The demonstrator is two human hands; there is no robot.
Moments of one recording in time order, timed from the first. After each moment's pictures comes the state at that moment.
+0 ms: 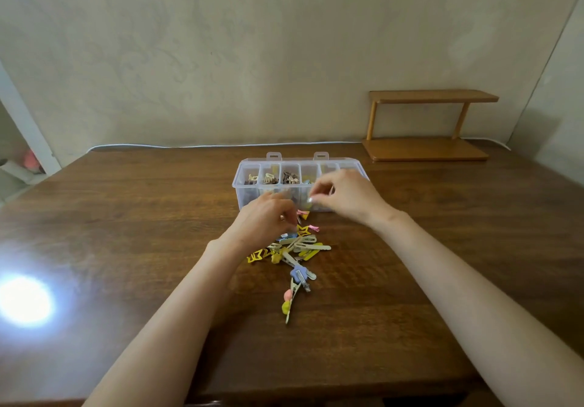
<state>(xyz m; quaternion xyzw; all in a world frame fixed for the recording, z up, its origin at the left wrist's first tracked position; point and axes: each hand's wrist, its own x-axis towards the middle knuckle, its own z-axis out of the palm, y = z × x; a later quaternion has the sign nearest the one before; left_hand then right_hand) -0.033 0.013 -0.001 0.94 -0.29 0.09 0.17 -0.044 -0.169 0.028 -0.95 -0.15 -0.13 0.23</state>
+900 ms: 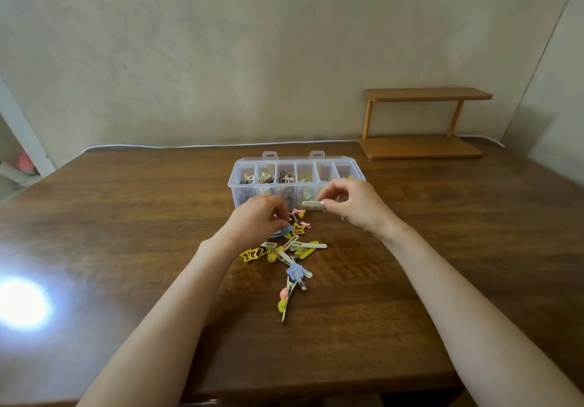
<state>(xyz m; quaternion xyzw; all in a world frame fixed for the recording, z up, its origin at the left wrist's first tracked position) -0.029 0.016 -0.005 0.94 -0.27 0.06 0.21 -0.058 -0.186 0.007 -0.89 -0.10 -0.11 0.43</state>
